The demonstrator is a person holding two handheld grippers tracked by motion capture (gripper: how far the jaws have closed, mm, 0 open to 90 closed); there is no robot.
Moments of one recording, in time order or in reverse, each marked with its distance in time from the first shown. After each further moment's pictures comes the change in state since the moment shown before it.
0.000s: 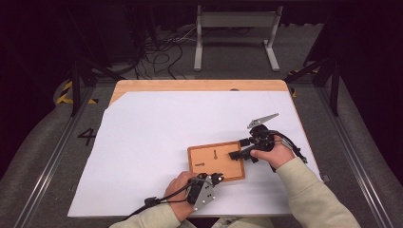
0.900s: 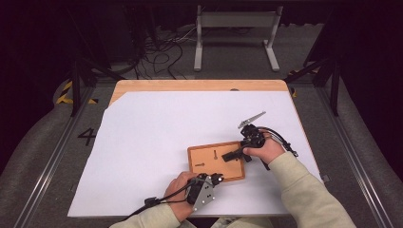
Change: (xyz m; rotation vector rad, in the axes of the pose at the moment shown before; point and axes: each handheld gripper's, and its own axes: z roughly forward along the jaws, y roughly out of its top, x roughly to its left) left arm 0.002 -0.001 -0.001 -0.007 -0.016 -0.008; right arm -0.011 0.008 0.026 0.088 0.161 0.029
